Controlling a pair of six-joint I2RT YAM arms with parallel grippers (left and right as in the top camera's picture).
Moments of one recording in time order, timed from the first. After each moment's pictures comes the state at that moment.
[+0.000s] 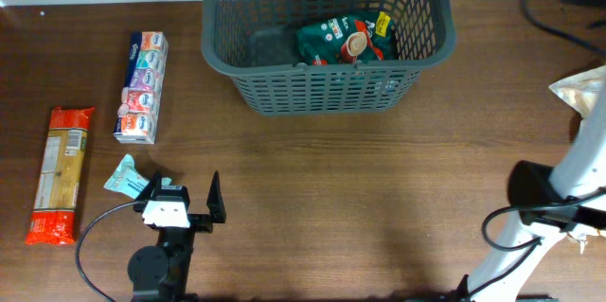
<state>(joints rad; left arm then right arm) 0.03 0.01 0.03 -0.11 0.09 -0.02 -0.27 2.13 2.96 -1.52 0.36 -0.10</state>
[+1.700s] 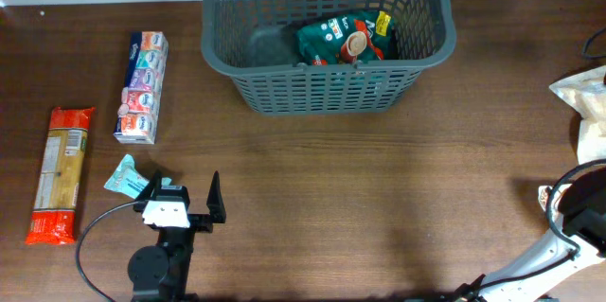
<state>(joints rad) 0.03 0.01 0.03 -0.11 0.09 -0.02 -0.68 2.13 2.25 -1.26 0.04 -0.34</state>
